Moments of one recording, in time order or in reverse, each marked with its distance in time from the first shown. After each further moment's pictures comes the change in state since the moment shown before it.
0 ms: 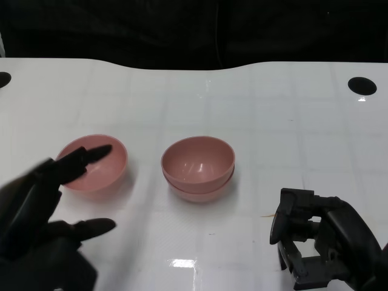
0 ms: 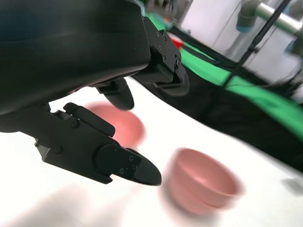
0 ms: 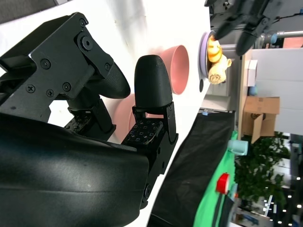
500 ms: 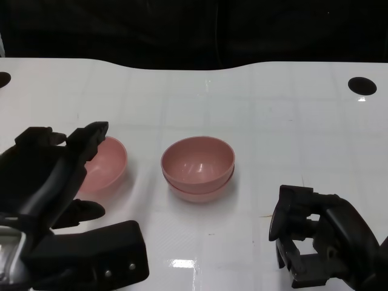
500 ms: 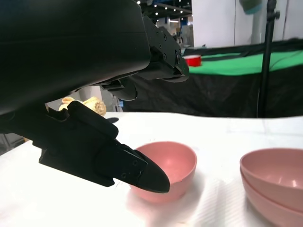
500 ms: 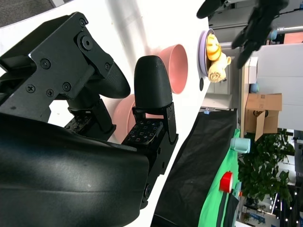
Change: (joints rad) left arm -0.161 0.053 -0.198 0.043 0.461 0.170 -0.079; right arm 0.002 0.011 -0.004 -0.036 0.000 0.042 -0.003
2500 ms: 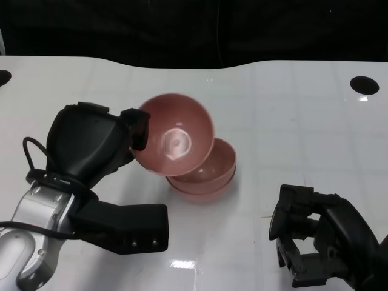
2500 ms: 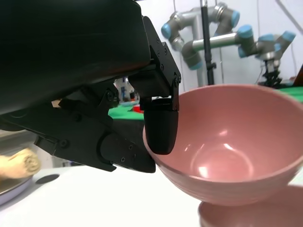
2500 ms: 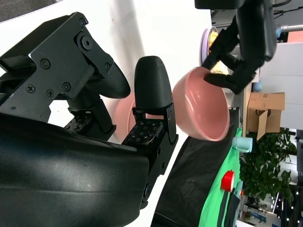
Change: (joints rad) left arm -0.343 0.064 -0.244 0.492 -0.071 -0.217 0.518; right arm 0.000 0.008 -0.005 0.002 -0.019 -0.004 -0.002
